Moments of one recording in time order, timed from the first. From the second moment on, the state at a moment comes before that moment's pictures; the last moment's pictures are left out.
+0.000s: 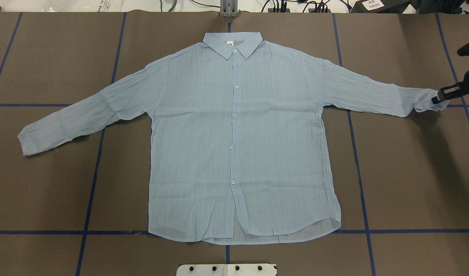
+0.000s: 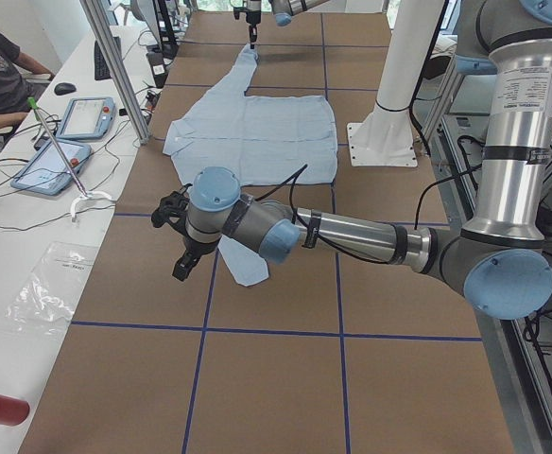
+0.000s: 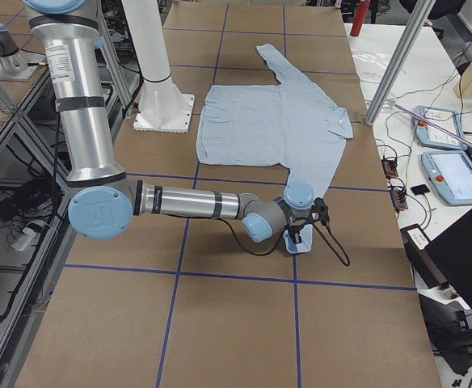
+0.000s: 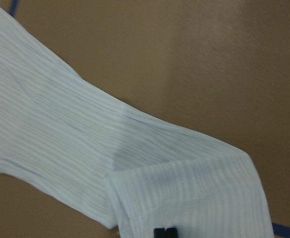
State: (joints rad) left arm -1.56 -1.63 -1.67 -1.94 -2.38 0.04; right arm 1.24 -1.40 1.34 -0.91 2.41 0.44
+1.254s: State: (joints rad) left arm -1.56 -1.62 -1.61 -1.94 -2.38 0.05; right arm 0.75 -0.71 1.30 -0.91 2.10 1.04
